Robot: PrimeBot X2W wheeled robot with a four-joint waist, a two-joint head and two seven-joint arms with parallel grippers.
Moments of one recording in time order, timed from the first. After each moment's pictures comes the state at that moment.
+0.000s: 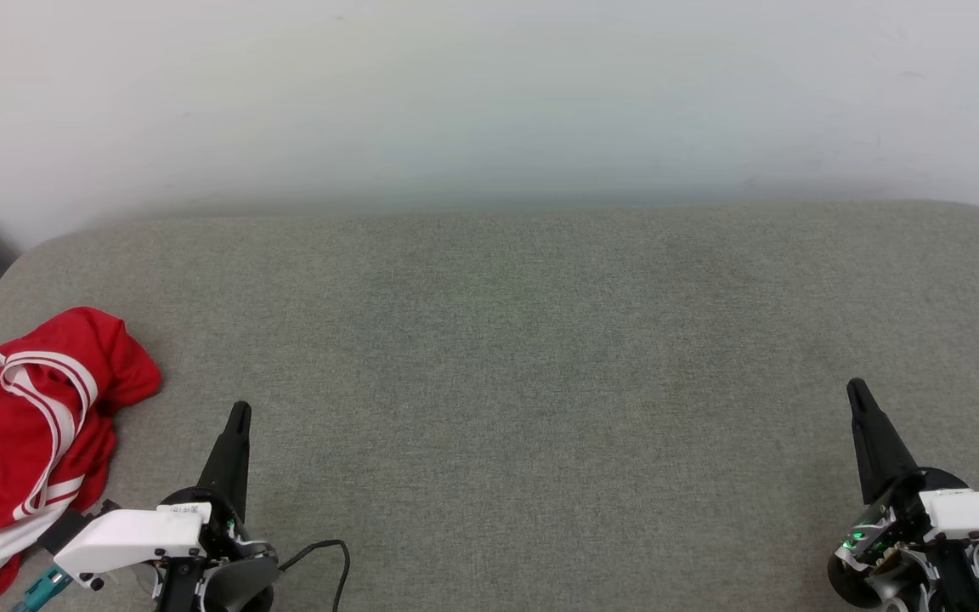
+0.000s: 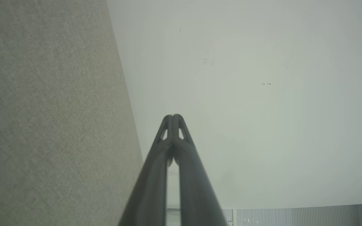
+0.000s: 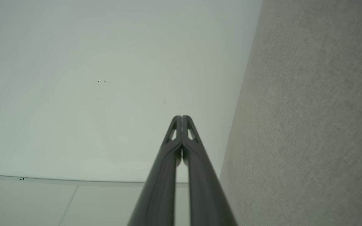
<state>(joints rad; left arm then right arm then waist) -0.10 0.06 0.10 0.24 -1.62 -0.13 0.10 -0.10 -0.06 -0.10 0.24 1.62 0.13 0.11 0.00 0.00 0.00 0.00</state>
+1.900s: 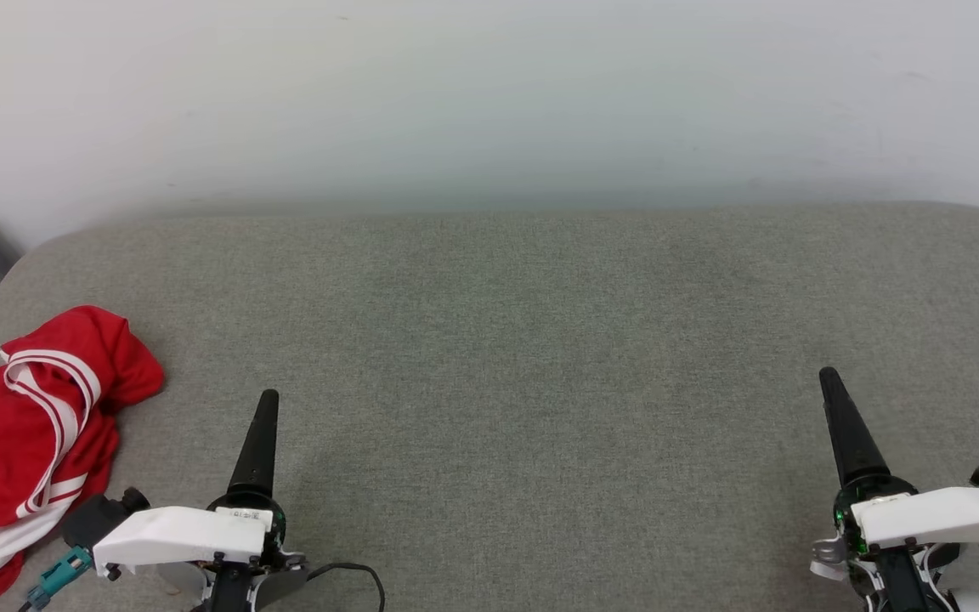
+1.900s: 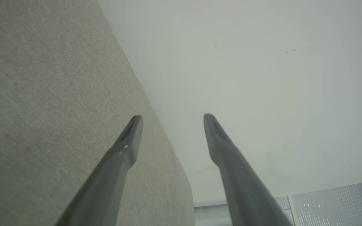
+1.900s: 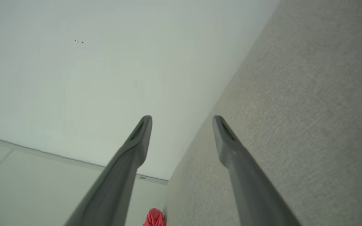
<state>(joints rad) -0.09 0.05 0.03 0.23 -1.34 -0.13 0.00 -0.08 -0.05 -0.03 0.21 1.27 0.13 0.00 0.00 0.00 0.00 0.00</state>
